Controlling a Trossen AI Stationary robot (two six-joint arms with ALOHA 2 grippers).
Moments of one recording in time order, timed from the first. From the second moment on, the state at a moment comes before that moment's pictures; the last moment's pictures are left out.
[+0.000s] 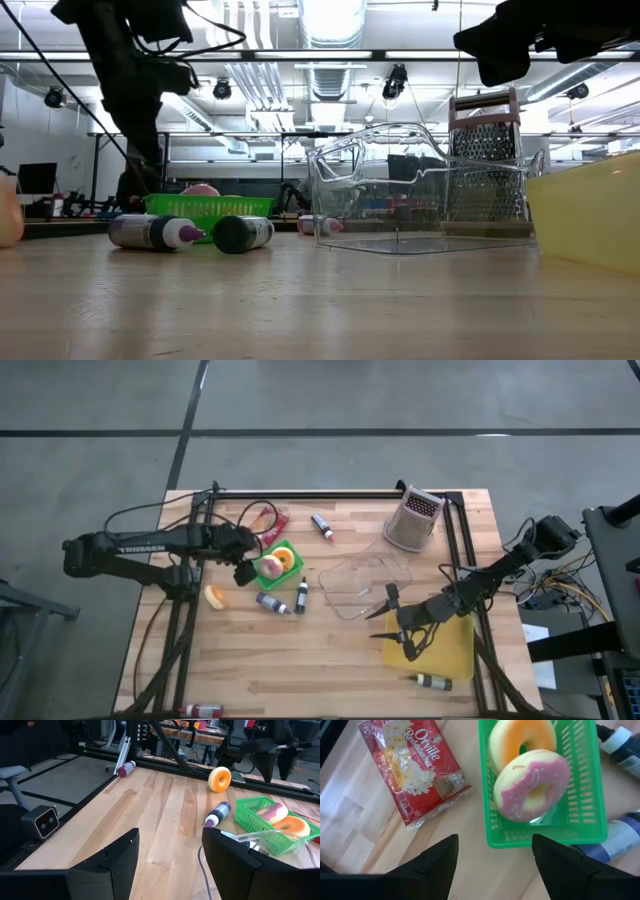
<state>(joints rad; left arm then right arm) 0.21 1.07 0.77 -0.92 -0.21 -0.27 0.53 1.26 0.42 0.62 0.31 0.00</state>
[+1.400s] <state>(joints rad) -0.30 1.04 0.64 -1.14 0.02 -0.97 0.53 1.26 0.41 0.59 0.31 0.01</state>
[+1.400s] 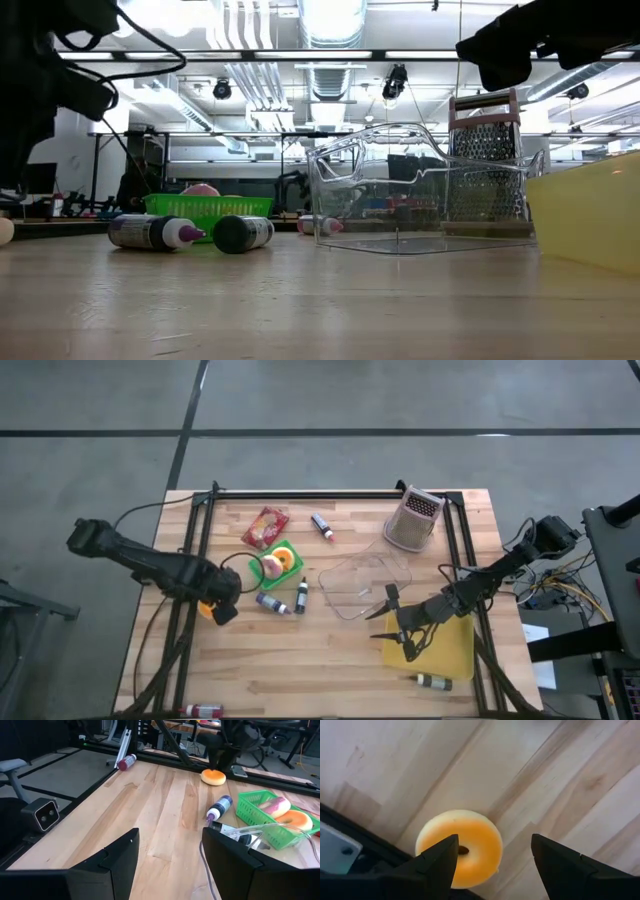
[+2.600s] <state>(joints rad) -0.35 1.37 0.75 -1.20 0.12 -1.15 0.53 1.26 0.41 0.53 0.28 -0.03</state>
